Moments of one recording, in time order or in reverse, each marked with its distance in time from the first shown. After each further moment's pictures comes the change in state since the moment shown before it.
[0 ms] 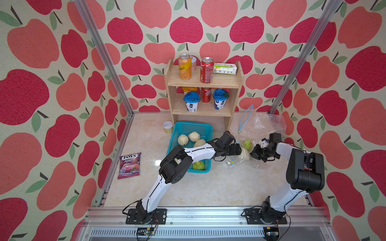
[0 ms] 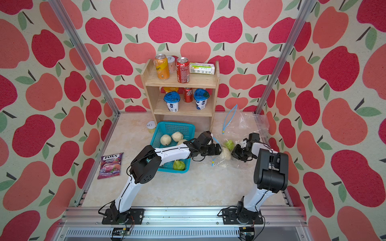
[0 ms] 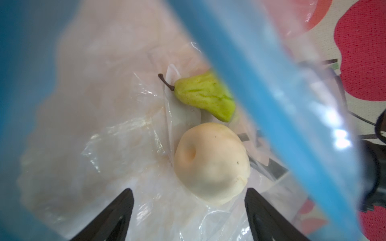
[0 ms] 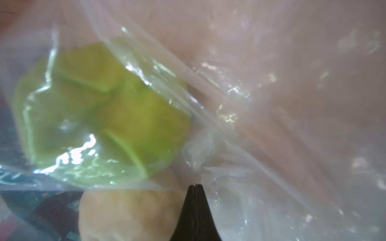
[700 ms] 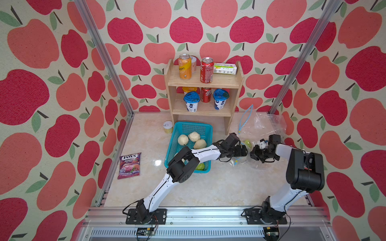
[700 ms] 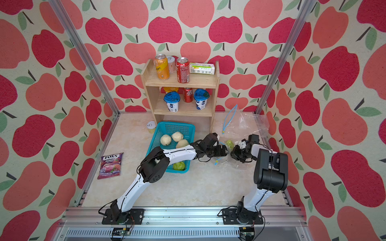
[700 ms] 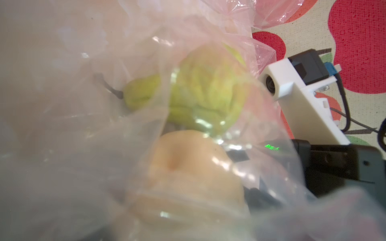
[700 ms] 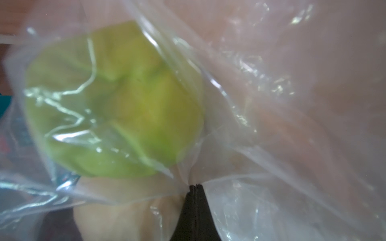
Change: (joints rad) left arm -0.017 0.172 0.189 -0.001 0.059 -0.001; right arm 0.002 0.001 -0.031 0.045 -0.092 0.005
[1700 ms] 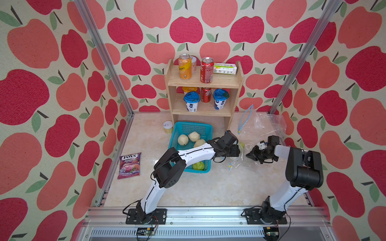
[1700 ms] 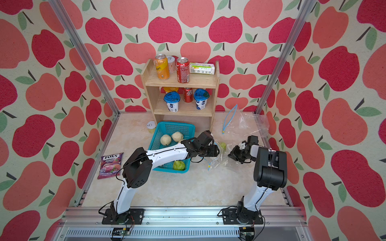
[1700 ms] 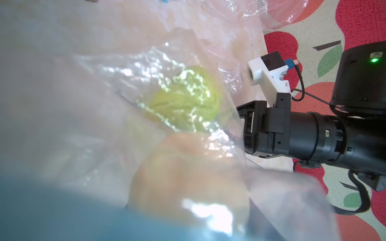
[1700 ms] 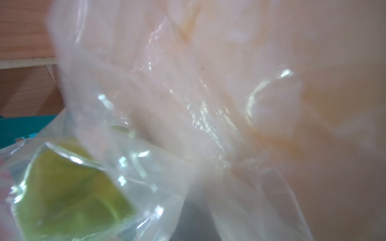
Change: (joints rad) left arm -0.018 -0.319 -0.221 -0.220 -0.172 0.067; right arm -0.002 0.040 -0.027 0.080 0.006 0.102
